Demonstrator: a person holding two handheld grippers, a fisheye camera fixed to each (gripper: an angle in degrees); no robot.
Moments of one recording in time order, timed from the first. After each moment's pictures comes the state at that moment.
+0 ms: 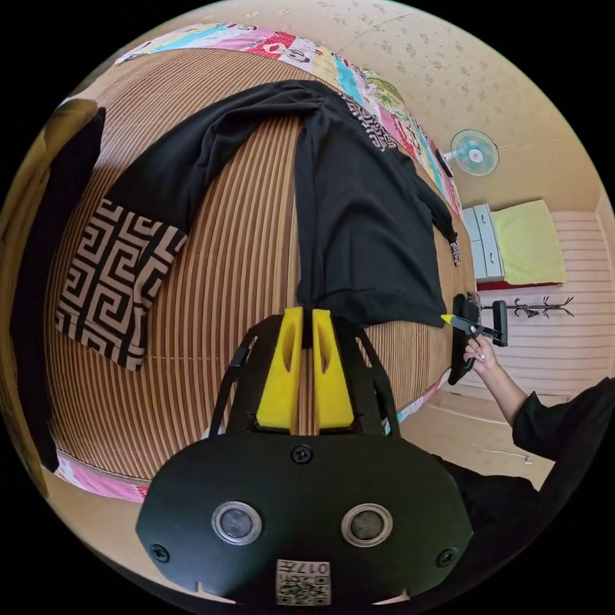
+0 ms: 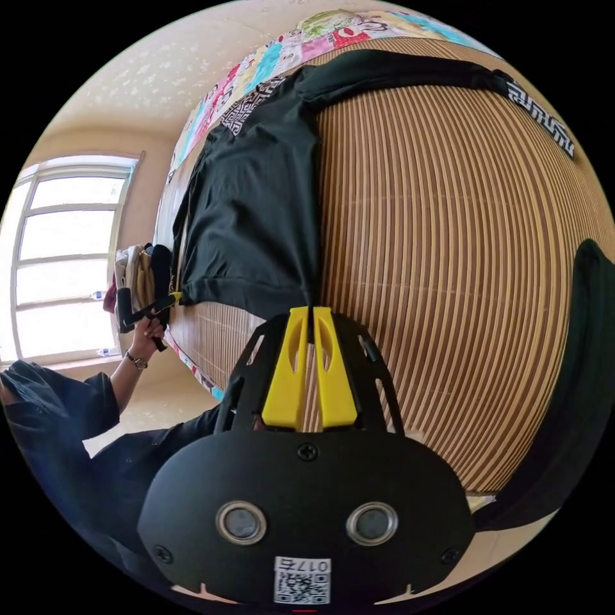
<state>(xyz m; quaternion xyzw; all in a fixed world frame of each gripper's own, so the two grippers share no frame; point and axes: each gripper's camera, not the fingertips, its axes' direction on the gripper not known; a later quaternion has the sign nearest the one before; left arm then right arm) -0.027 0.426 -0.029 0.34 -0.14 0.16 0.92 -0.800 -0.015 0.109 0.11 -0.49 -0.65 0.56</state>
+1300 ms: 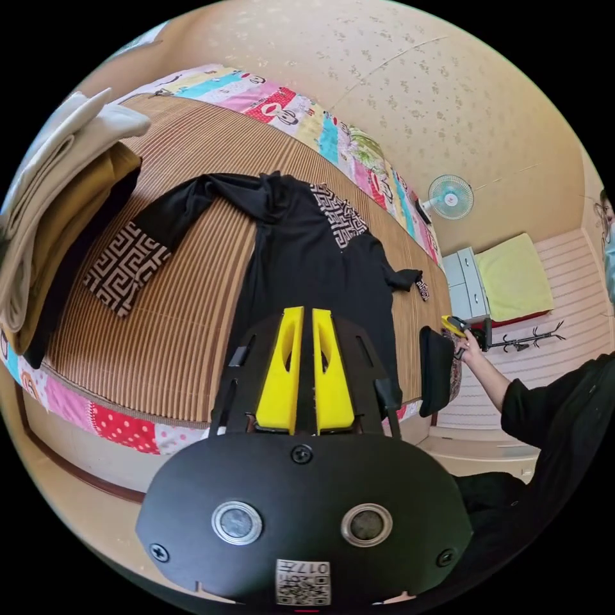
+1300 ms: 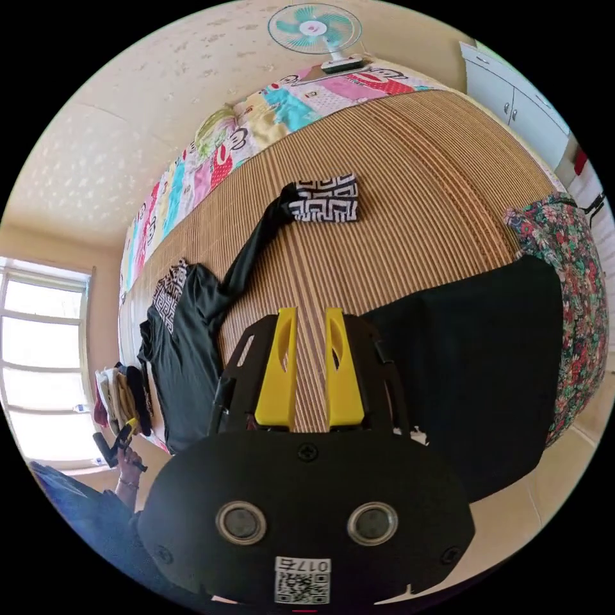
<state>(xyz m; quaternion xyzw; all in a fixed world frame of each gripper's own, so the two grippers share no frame) -0.002 0.470 0.041 0.45 -0.14 0.14 0.87 -0.660 -0.176 0.021 0.18 -0.57 -0.43 0.68</state>
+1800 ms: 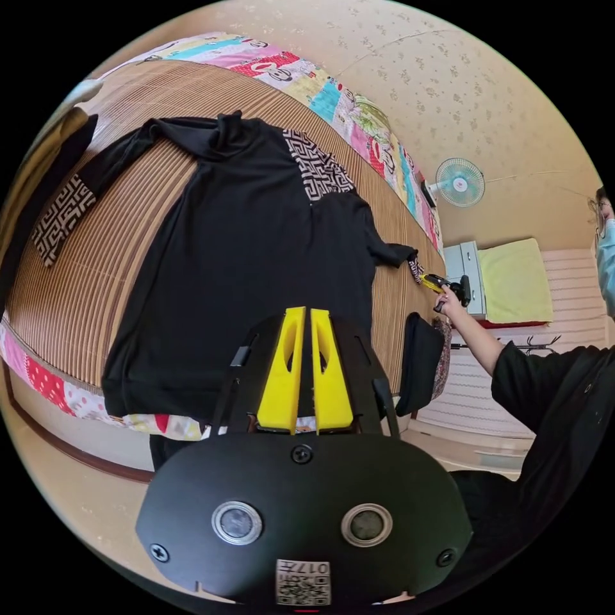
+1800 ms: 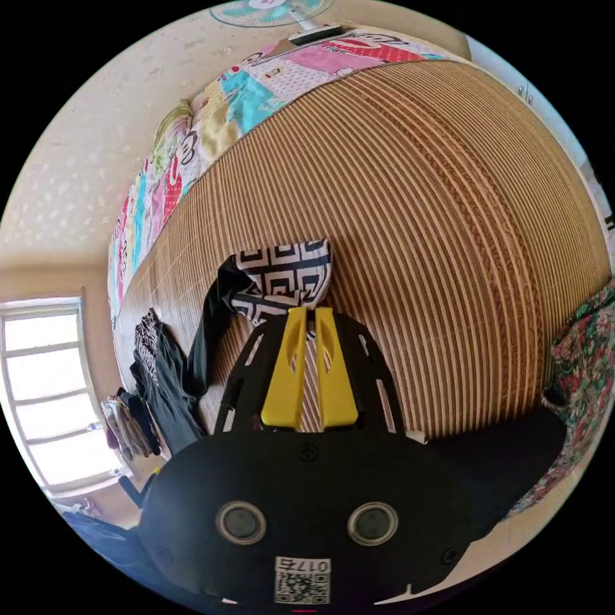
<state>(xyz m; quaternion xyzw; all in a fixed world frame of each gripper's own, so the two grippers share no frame) 0.007 0.386 0.137 0.41 -0.11 0.10 0.90 -0.724 -0.235 -0.067 0.15 -0.52 -0.48 0.69</state>
